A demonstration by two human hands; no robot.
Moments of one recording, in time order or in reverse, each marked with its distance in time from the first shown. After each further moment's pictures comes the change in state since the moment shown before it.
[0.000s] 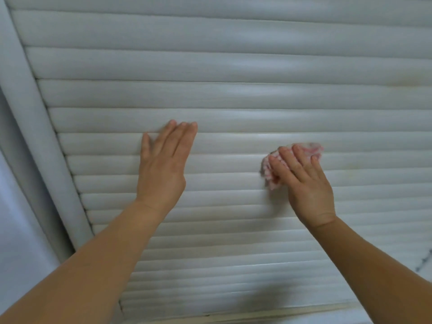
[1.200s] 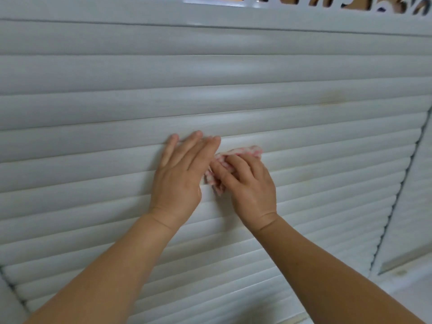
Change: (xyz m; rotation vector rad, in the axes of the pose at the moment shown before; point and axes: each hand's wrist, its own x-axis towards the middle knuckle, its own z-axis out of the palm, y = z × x) left_hand 0.069 0.077 0.020 -0.286 0.237 0.352; right_hand 0.061 -0.027 -0.006 -0.016 0.245 0.072
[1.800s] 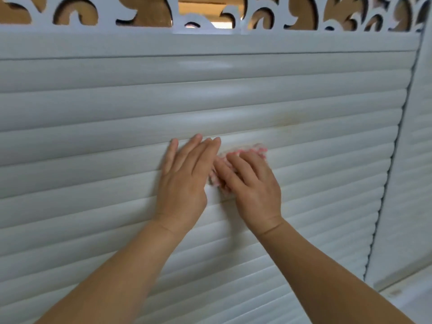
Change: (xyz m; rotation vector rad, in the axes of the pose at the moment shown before) left_hand 0.067 0.055 0.064 -0.006 -0.009 -0.025; right_hand 0.012 0.102 -0.011 -0.063 0.150 -0.017
